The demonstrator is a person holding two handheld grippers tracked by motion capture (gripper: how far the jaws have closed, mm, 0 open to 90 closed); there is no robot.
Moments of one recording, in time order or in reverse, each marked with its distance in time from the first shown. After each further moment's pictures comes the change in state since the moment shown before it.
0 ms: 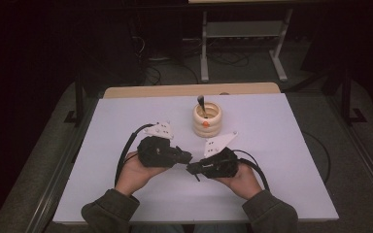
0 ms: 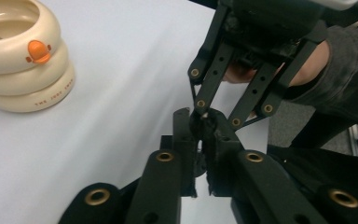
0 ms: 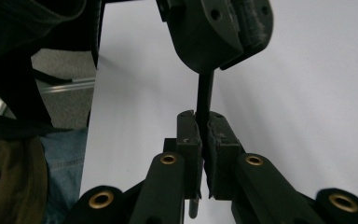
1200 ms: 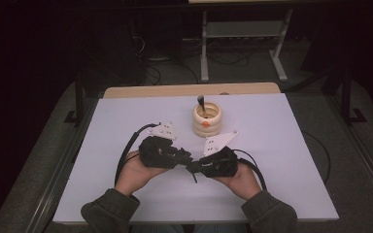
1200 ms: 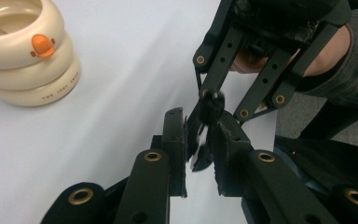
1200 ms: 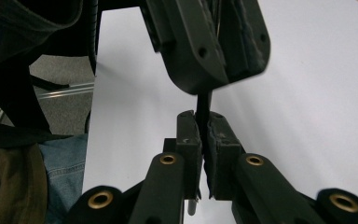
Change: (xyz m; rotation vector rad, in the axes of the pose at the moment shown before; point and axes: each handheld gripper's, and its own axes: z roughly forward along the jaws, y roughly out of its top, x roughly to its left) left arm -0.004 0.003 0.002 0.049 0.044 0.016; right arm 0.002 0.004 -0.003 -0.006 -0.021 0.021
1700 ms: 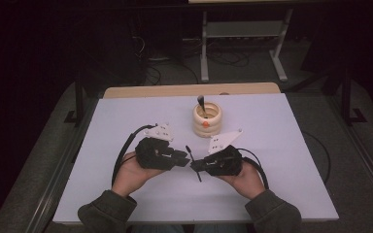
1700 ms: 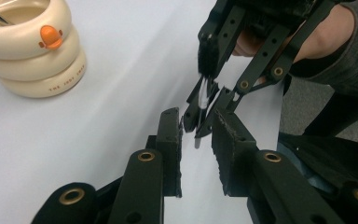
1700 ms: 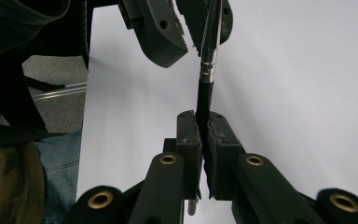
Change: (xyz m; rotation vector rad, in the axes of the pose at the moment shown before) left arm 0.001 -0.006 -0.004 0.006 0.017 0.001; right arm -0.005 -0.006 -0.008 0.010 -0.019 0.023
